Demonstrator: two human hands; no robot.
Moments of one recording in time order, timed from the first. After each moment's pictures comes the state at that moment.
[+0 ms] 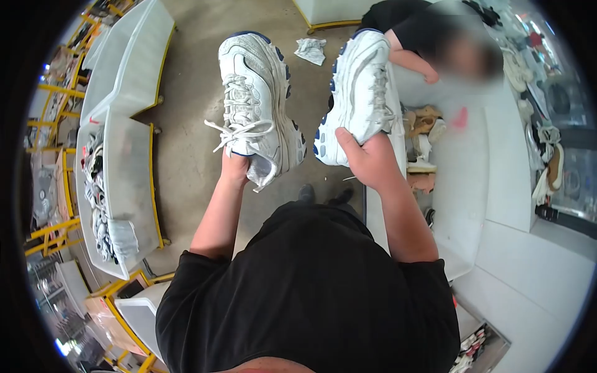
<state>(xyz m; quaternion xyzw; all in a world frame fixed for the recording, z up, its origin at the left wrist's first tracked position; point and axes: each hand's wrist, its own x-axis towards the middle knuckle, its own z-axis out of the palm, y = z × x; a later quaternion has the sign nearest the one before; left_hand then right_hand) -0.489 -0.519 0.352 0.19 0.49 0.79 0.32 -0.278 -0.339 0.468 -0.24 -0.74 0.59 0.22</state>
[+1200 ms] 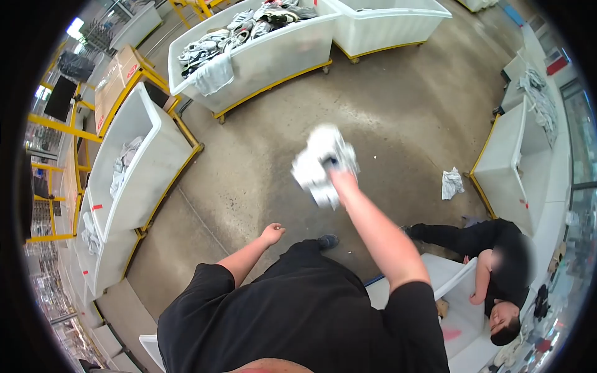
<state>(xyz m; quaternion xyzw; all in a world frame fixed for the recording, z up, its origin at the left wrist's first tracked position) -0.325 -0.890 0.054 -0.33 0.78 0.44 0.30 -0.587 -0.645 0.207 -0.11 -0.74 0.61 -0.24</state>
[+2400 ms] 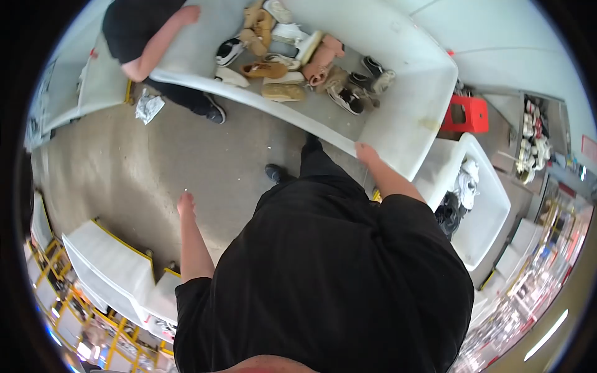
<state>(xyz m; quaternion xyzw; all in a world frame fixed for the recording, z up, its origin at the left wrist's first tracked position) -0.525 -0.334 0.038 0.14 0.85 0.14 0.48 0.242 -0.426 0.005 -0.83 -0.36 0.42 -0.05</state>
